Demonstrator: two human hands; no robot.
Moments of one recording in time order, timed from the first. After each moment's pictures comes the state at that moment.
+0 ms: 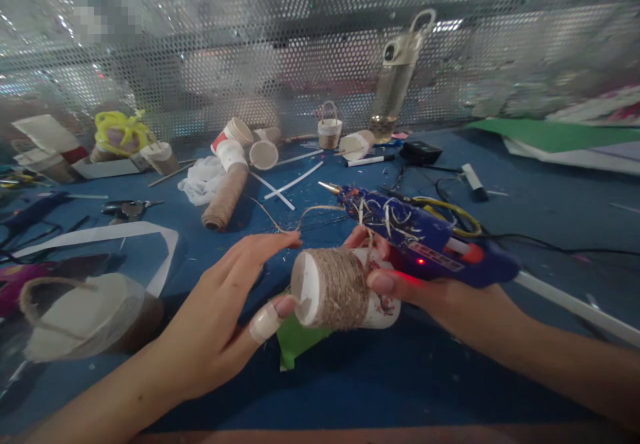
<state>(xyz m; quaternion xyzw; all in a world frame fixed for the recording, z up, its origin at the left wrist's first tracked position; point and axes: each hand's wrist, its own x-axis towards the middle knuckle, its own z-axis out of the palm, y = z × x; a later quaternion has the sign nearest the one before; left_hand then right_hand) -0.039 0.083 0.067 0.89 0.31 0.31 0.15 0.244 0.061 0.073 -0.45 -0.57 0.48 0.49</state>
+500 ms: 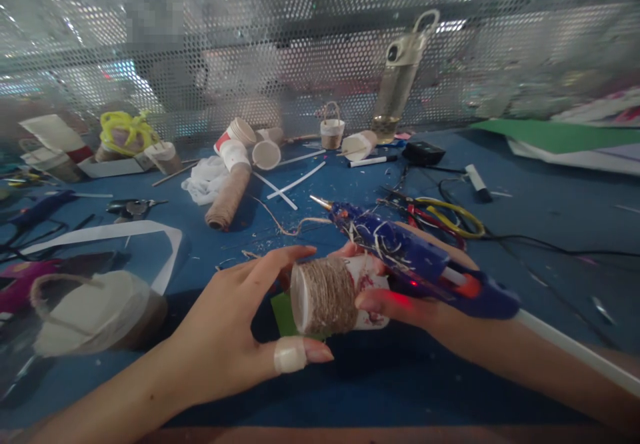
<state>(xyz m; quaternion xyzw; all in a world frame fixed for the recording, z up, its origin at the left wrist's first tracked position) -0.033 0.076 0.067 0.88 0.34 0.27 0.17 0.243 0.055 0.069 -0.44 -0.63 0.45 0.46</state>
